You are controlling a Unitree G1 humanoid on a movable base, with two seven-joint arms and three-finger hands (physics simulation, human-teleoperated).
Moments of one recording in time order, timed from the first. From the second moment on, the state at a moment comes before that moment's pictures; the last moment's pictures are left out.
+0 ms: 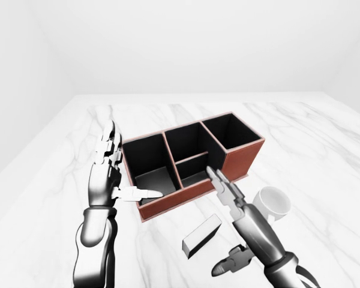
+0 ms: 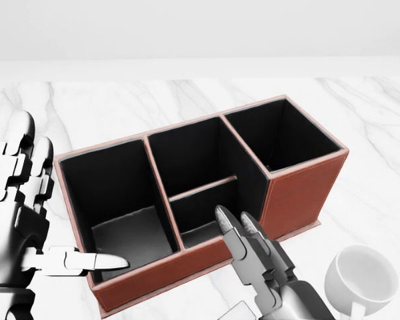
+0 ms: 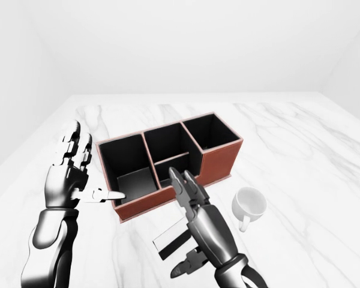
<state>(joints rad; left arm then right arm) 0.06 0.03 0.09 -0.50 0.01 0.09 -0.11 0.52 -0.16 0.25 -0.82 -0.61 -0.04 0.33</state>
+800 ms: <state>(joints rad) 0.06 0.03 0.09 -0.50 0.01 0.09 -0.11 0.48 -0.18 0.33 -0.68 -0.77 -0.09 0.20</state>
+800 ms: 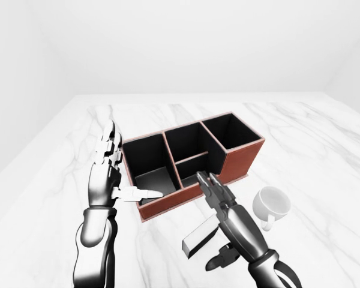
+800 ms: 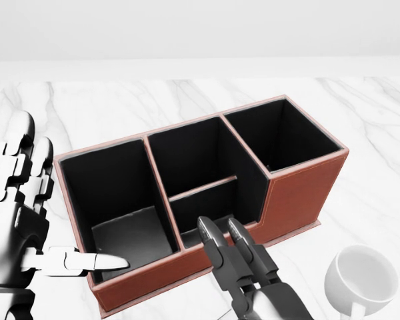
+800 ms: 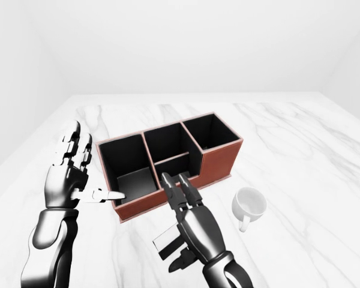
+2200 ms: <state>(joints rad) 0.06 0.03 0.09 -0.50 0.01 0.09 -0.12 0.42 -0.19 0.39 -0.47 -0.91 -0.09 0.09</state>
